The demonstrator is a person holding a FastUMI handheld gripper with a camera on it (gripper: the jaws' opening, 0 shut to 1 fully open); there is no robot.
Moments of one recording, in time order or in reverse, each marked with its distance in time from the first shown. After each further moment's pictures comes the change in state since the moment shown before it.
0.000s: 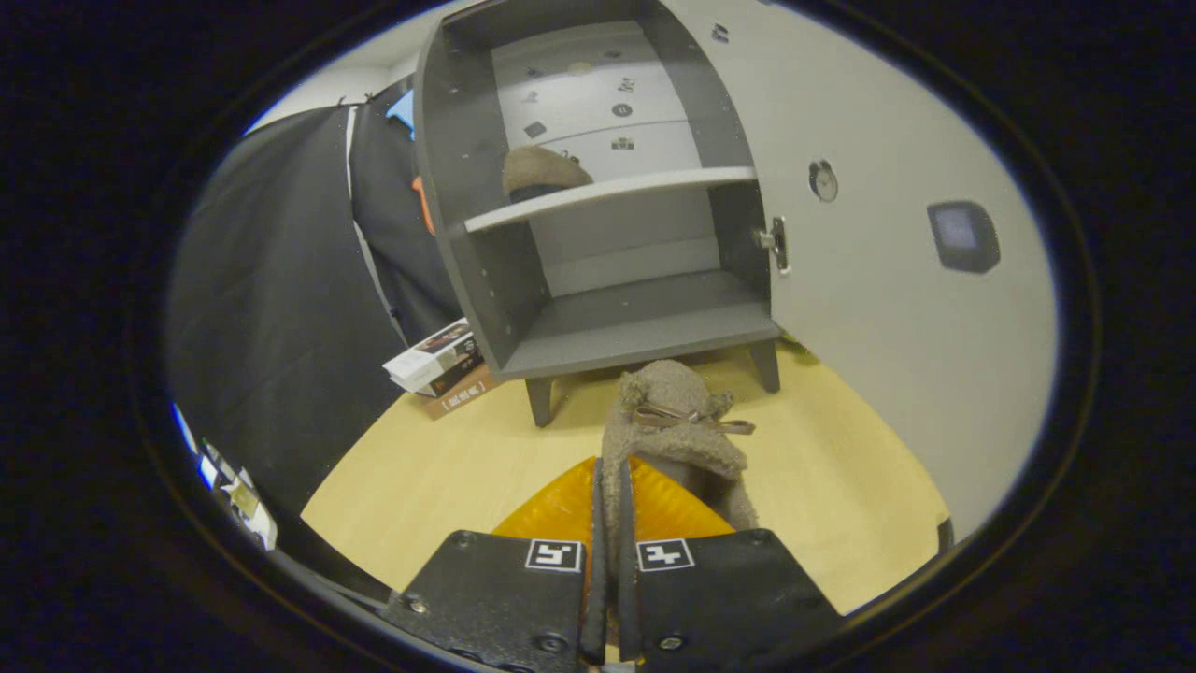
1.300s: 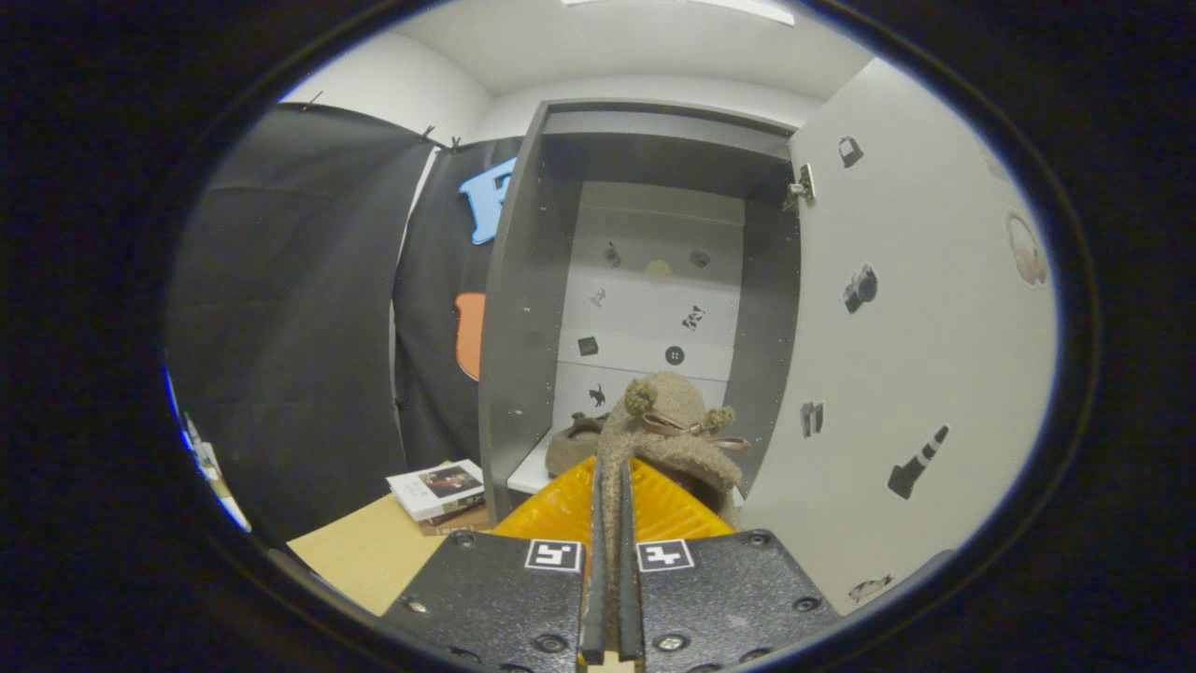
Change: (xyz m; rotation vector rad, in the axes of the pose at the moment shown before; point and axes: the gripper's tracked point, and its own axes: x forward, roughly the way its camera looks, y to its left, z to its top) arm -0.088 0.069 0.319 -0.307 -0.343 -0.045
